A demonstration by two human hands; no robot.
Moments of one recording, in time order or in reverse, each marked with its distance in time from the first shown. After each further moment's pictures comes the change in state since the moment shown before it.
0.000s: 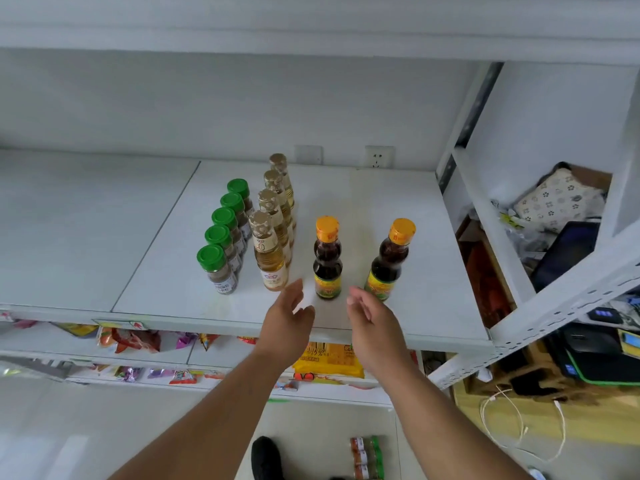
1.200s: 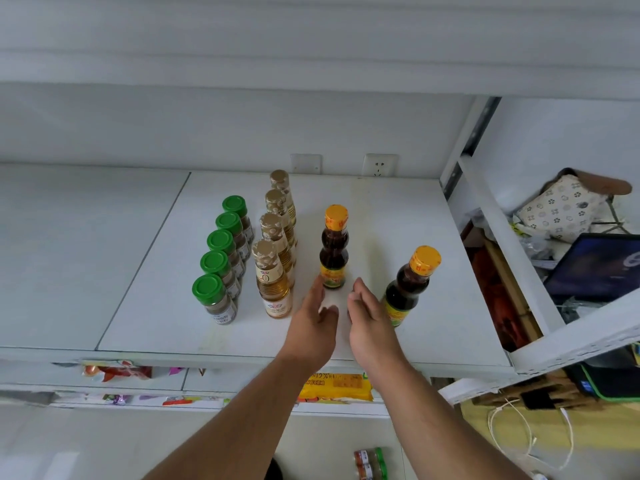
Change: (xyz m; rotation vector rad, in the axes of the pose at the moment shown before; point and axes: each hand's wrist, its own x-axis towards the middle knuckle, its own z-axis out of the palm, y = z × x) left_hand 0.050 0.016 0.017 -0.057 -0.142 0.032; right_hand 0.060 -0.014 0.031 0.285 0.069 0.126
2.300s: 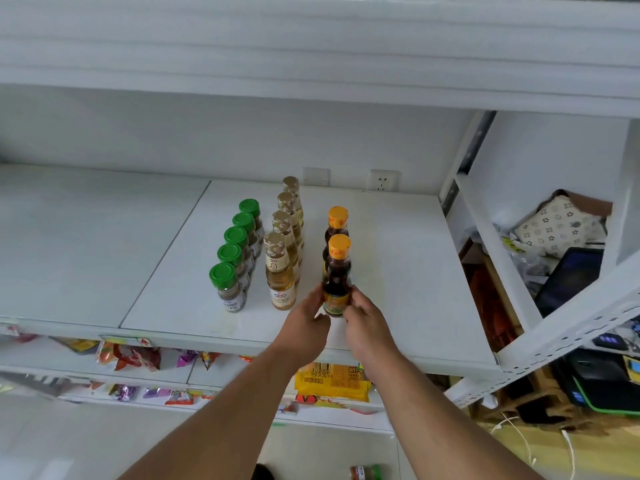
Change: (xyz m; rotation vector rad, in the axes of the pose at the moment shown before) left_hand -0.037 0.020 -0.014 0.054 -0.055 0.037; right_hand -0.016 -0.002 -0.005 -0.139 -0.058 -0.011
